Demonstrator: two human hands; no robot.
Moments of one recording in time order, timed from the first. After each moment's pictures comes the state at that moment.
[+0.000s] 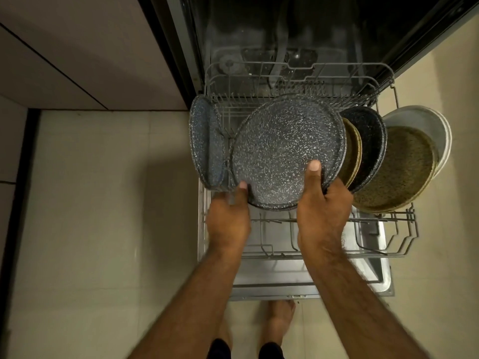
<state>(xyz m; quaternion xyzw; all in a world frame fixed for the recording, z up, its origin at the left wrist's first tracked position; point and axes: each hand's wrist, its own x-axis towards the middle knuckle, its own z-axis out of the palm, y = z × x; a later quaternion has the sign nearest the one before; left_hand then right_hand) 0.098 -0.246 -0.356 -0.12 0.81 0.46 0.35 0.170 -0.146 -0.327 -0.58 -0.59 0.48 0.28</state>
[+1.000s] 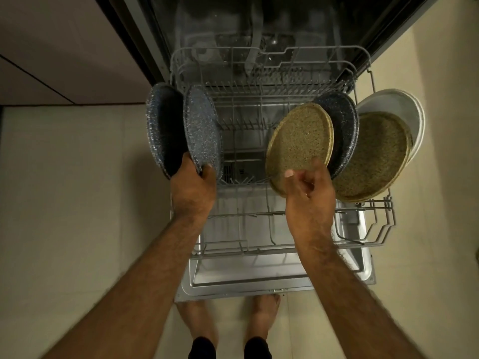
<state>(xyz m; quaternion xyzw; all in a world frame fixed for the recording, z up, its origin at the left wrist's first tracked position) 0.064 -0.221 -0.408 0.09 0.90 0.38 0.18 0.212 -0.111 -0.352 -0.56 -0.63 0.51 0.20</state>
